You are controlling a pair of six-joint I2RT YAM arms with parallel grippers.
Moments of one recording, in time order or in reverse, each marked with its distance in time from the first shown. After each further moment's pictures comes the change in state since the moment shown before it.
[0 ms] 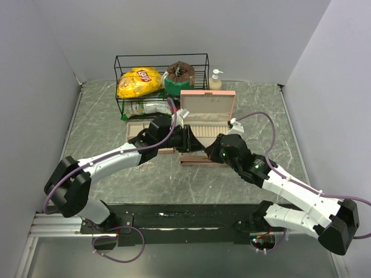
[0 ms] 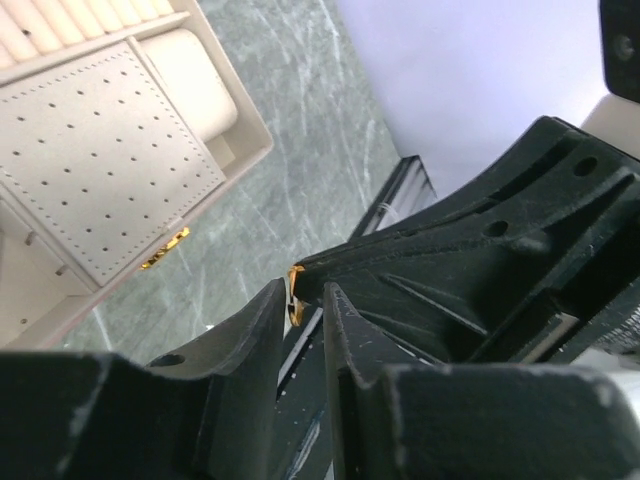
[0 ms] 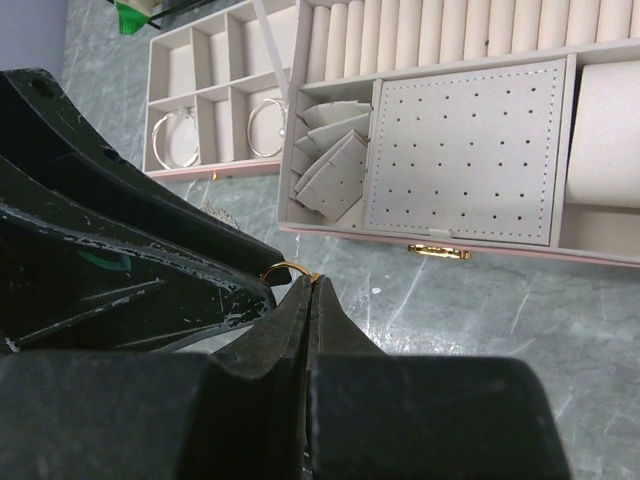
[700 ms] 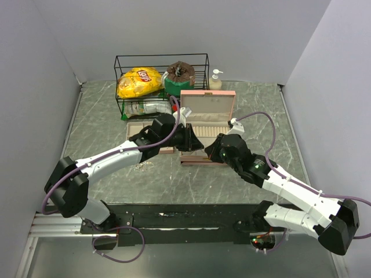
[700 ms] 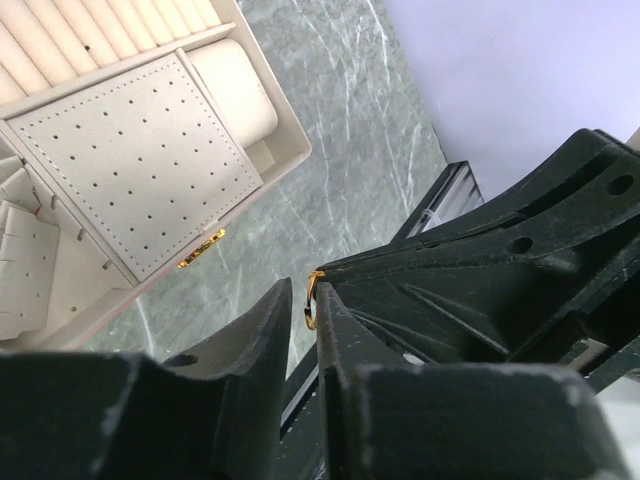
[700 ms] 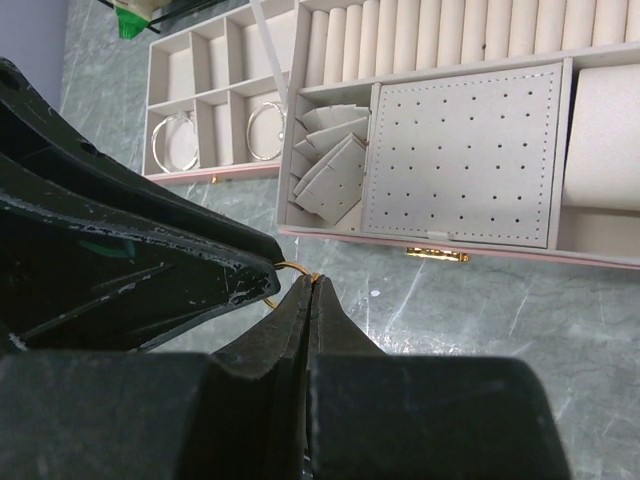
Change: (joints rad) left arm -0.030 0.000 0.090 -0.174 -0.117 0.087; right arm 0.000 0.000 0.000 0.003 0.007 0.000
